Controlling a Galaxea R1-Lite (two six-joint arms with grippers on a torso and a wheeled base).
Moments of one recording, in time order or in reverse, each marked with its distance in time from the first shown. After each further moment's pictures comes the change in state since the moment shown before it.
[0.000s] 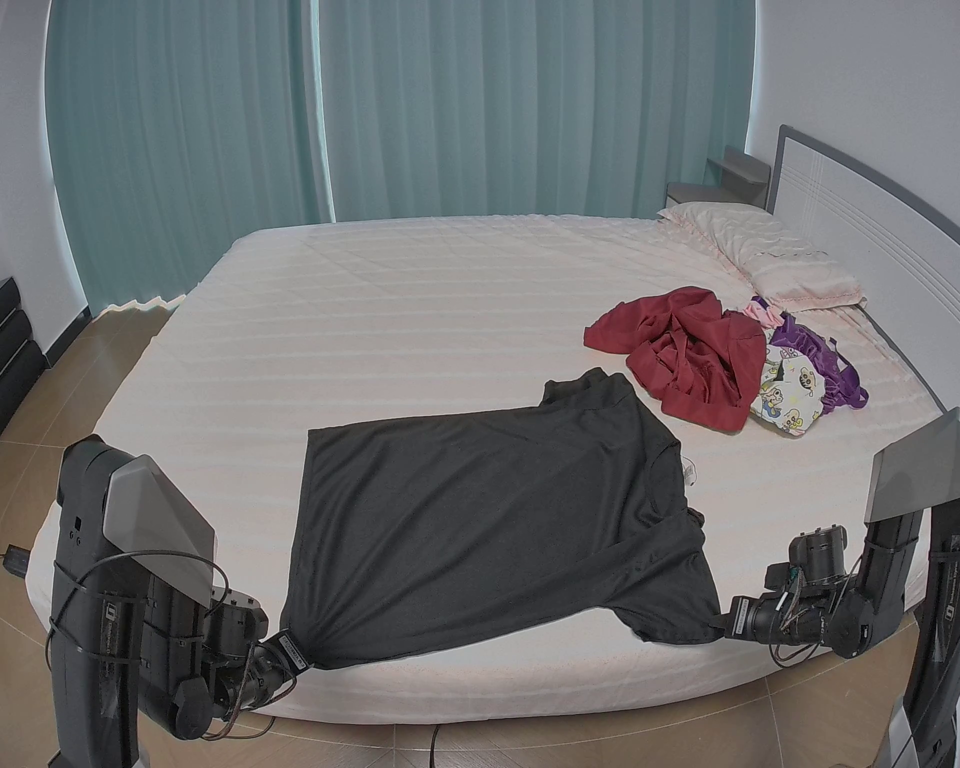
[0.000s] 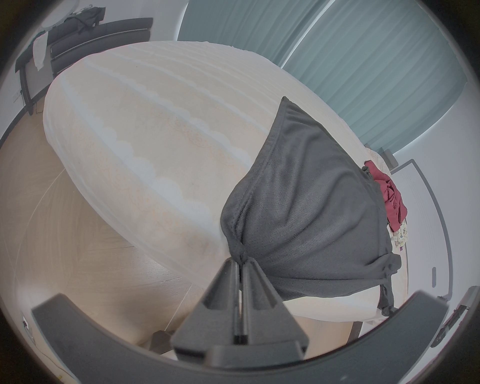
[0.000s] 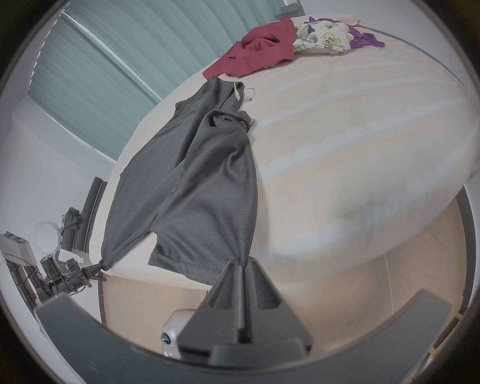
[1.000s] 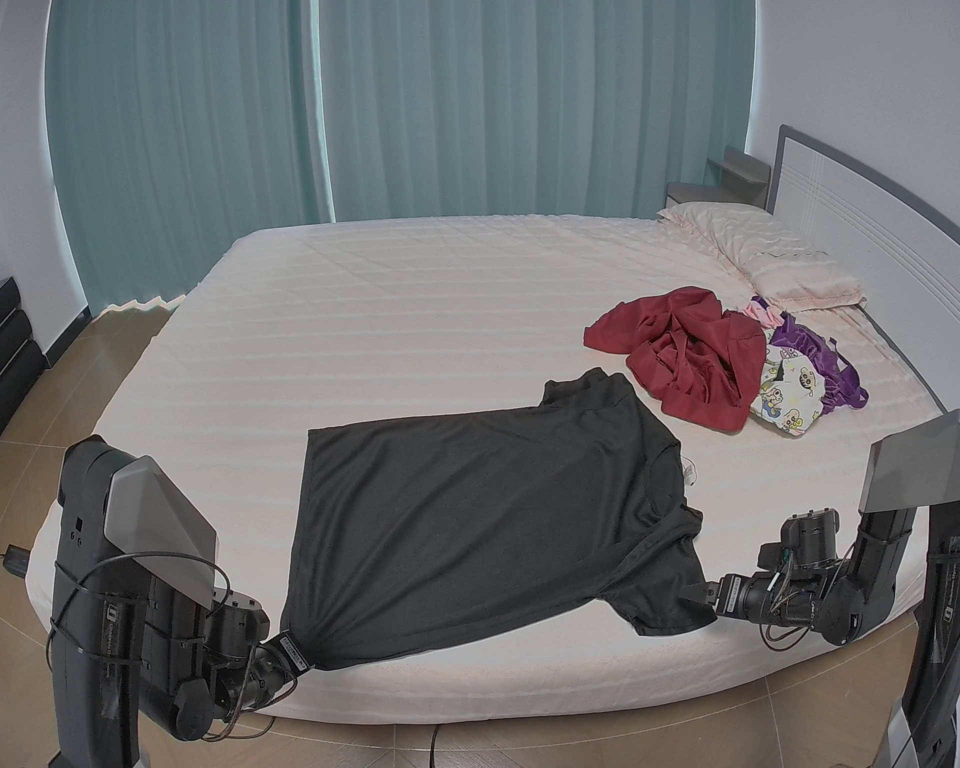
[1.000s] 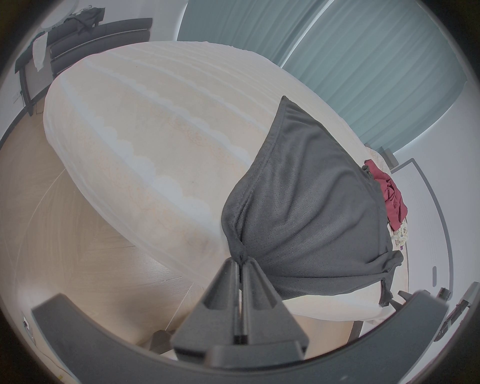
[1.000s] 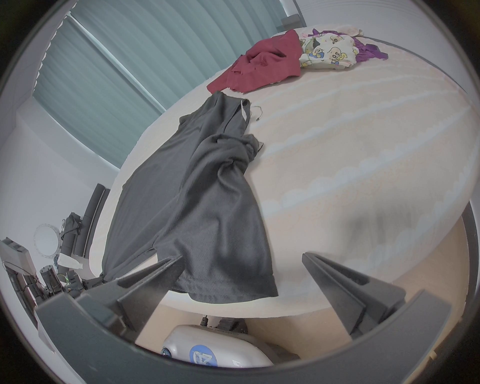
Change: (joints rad) left arm -0.007 0.000 0.003 0.000 0.006 -0.002; right arm 0.018 0.000 -0.098 0.019 -0.023 0.021
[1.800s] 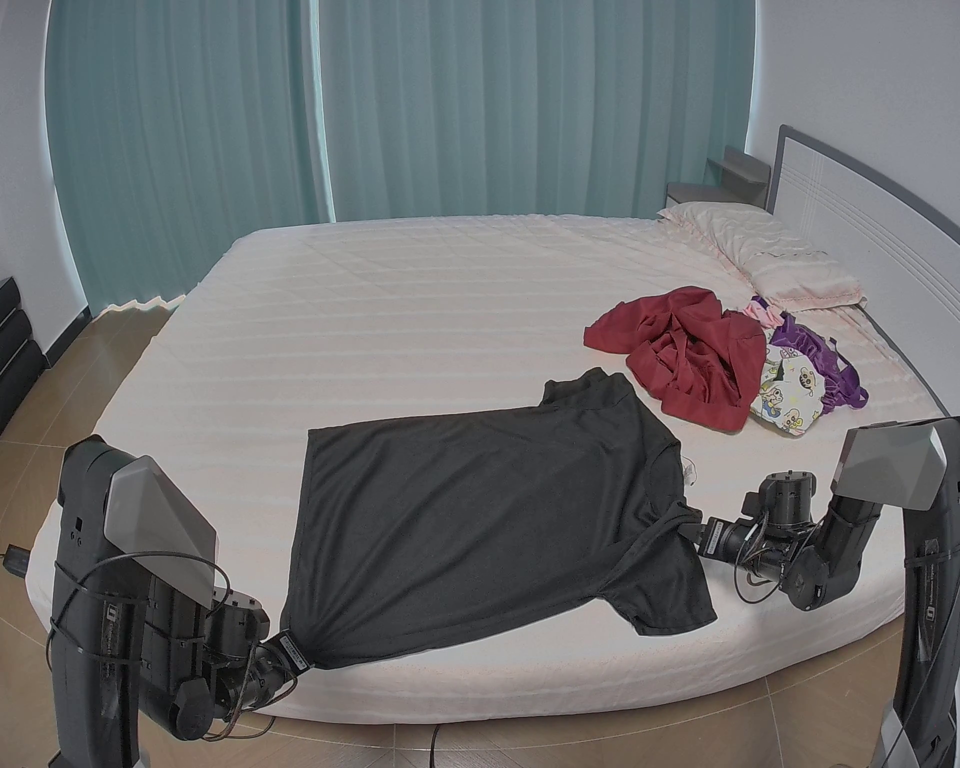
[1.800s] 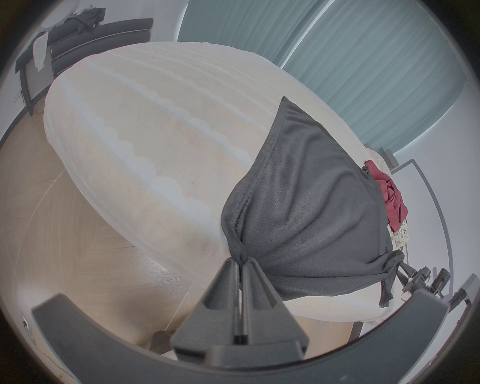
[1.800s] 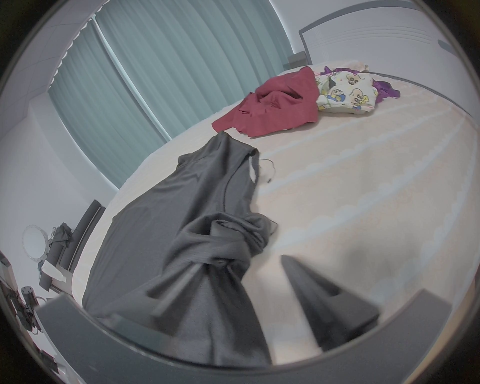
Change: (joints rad) left arm 0.001 0.000 -0.003 0.000 0.003 -0.001; right arm -0.008 0.123 -0.322 -0.024 -0.107 -0.005
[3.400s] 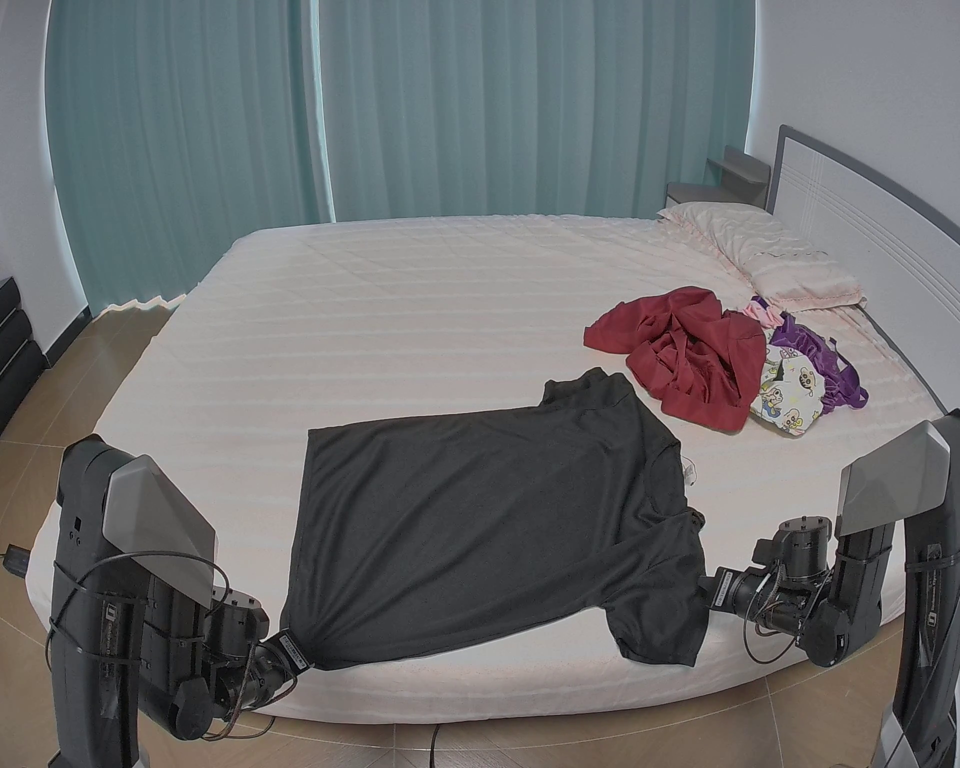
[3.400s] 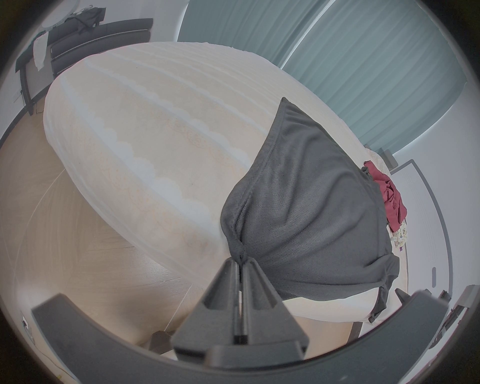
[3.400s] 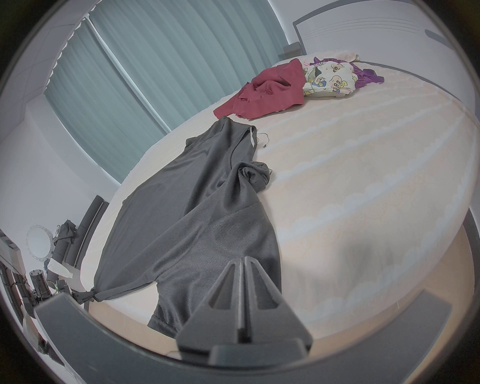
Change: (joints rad) left arm 0.001 -0.004 0.000 0.000 -0.002 -0.001; right arm 0.070 -0.038 0.372 -0.279 -0.027 0.053
